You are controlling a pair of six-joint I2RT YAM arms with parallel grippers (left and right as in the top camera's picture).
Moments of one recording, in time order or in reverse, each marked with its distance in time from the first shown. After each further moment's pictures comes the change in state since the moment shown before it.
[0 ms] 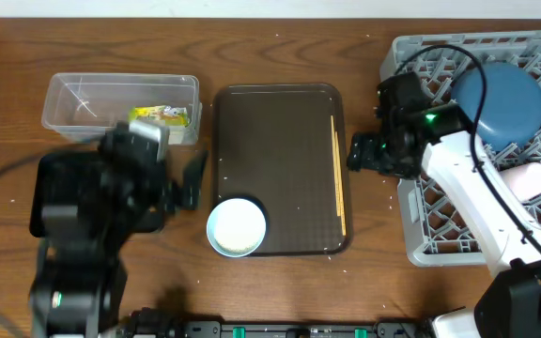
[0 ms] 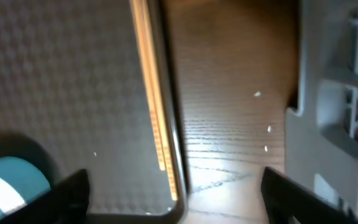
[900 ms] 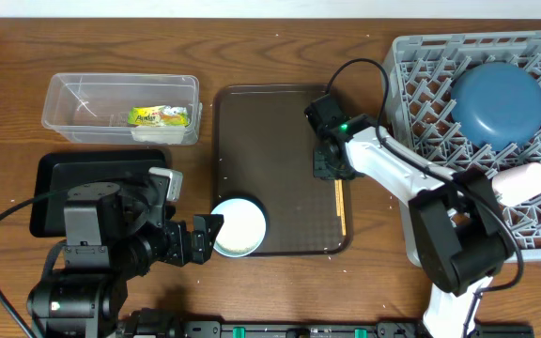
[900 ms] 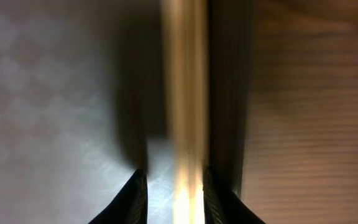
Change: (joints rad) left arm 0.000 0.004 0.000 -0.481 0.111 -0.135; right arm 0.189 0.363 0.002 0.272 0.219 0.087
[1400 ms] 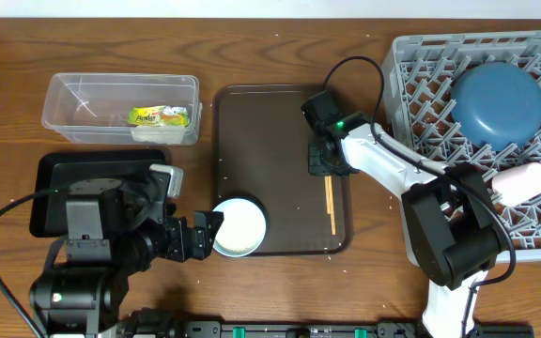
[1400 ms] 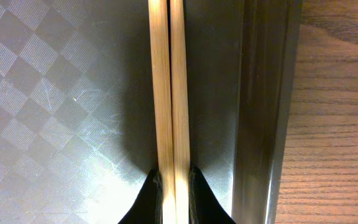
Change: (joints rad) left arm 0.000 0.029 0.000 0.009 -0.005 0.000; right arm 0.002 0.041 0.032 0.032 -0.040 -0.002
